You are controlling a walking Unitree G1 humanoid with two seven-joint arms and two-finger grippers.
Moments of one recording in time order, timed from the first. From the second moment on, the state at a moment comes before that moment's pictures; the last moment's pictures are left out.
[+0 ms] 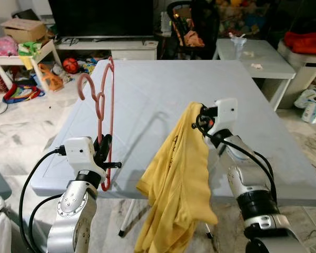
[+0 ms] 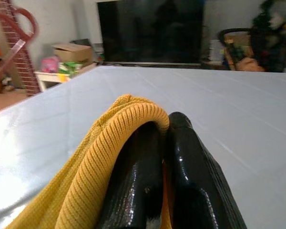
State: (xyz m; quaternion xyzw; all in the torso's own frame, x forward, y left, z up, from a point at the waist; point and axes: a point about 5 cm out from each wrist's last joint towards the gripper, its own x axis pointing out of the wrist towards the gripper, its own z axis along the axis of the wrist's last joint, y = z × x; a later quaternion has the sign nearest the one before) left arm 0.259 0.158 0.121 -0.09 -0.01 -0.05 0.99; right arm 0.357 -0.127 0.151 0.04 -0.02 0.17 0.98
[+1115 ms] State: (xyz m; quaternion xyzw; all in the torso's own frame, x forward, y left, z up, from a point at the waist) left arm 0.260 0.161 0.129 -0.07 -0.05 0.02 1.00; right arm 0.412 -0.124 0.410 -0.04 -0.26 0.10 0.96
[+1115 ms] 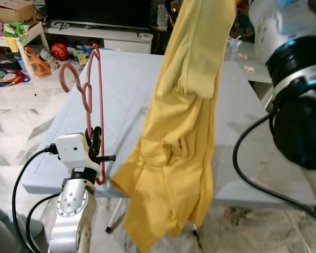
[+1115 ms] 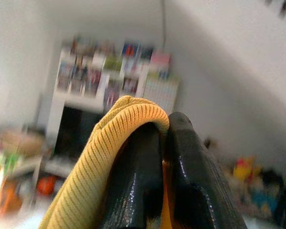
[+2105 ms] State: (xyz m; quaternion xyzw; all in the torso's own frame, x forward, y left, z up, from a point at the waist) left arm 0.263 0.163 0.110 -0.01 -0.02 -0.03 1.00; right arm 0.357 -0.187 0.094 -0.16 0.19 0.33 0.91
